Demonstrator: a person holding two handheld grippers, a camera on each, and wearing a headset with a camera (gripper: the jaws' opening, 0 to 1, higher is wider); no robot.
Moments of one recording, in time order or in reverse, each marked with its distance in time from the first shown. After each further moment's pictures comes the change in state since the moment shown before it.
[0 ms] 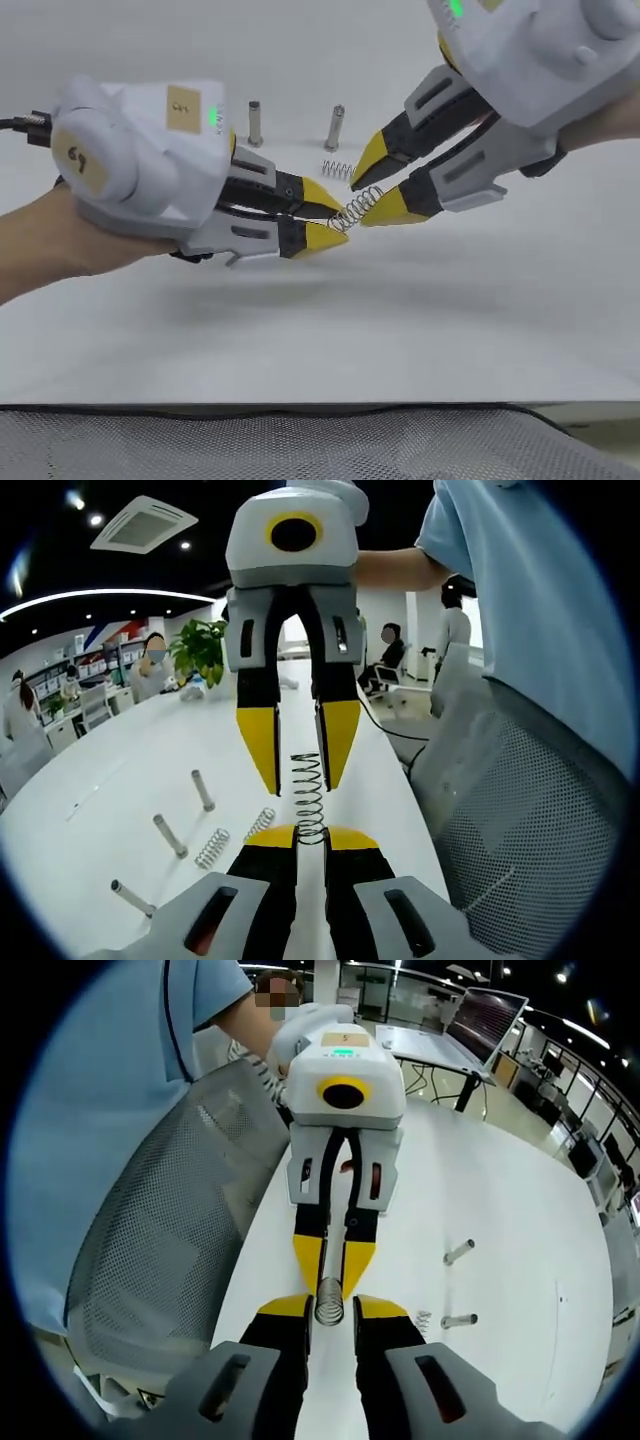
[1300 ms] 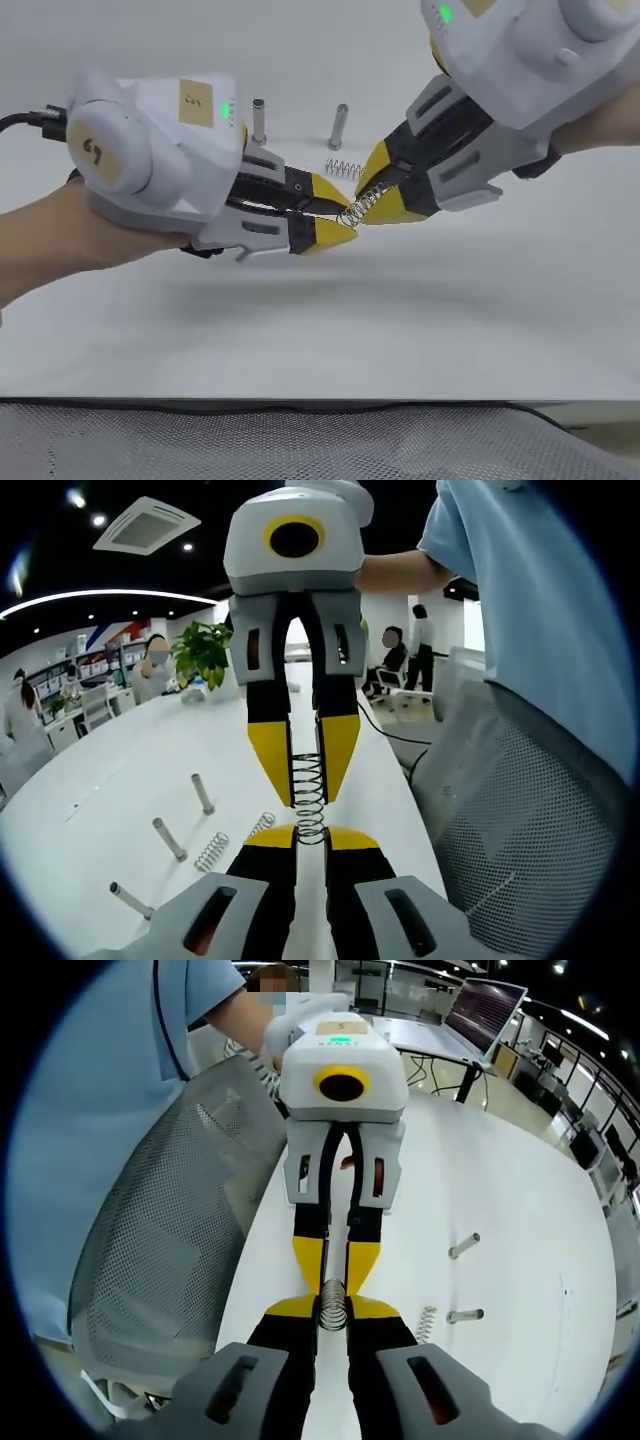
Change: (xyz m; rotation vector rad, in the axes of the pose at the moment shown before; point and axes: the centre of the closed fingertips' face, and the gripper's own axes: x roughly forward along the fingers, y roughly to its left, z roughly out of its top) left arm 0.003 0.000 0.002 -0.008 -0.013 0.005; right arm 0.004 0.002 -0.003 0.021 0.031 0.013
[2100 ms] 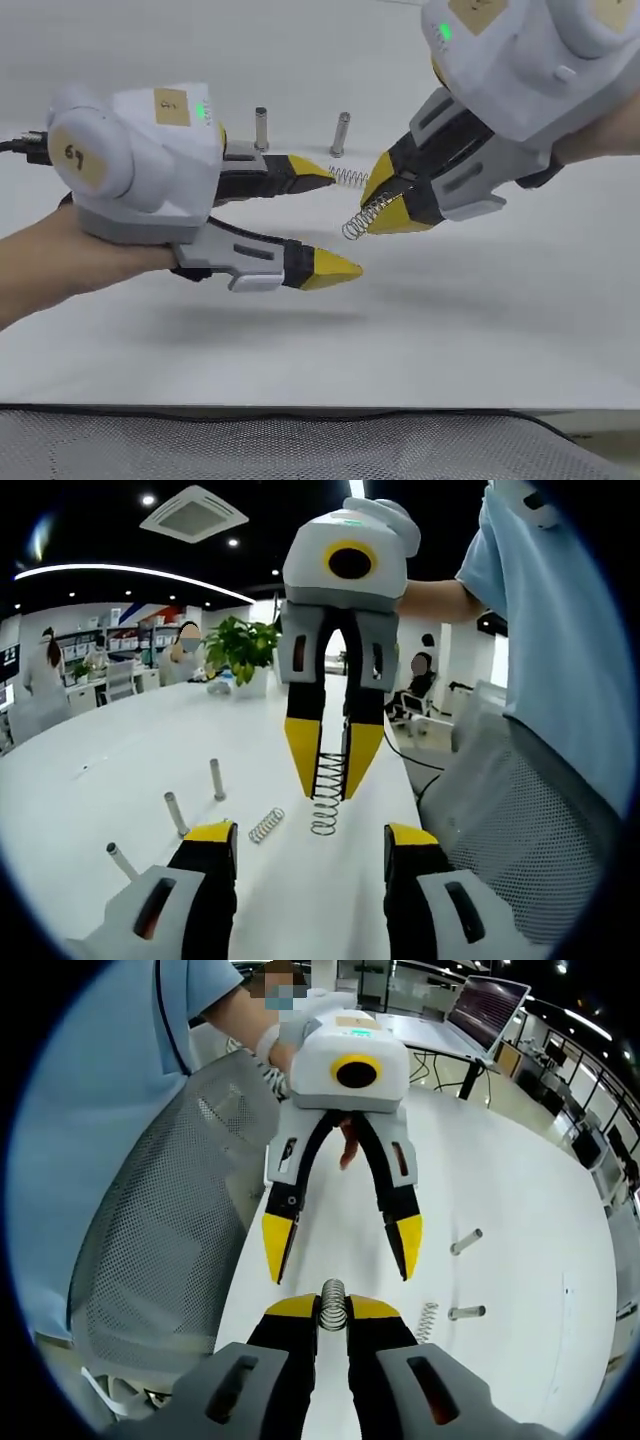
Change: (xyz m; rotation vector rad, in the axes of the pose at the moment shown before) left arm -0.010 0.012 -0.006 -0.170 -0.055 0.101; right arm -0.001 0.001 -0.003 -0.007 0.016 0.007
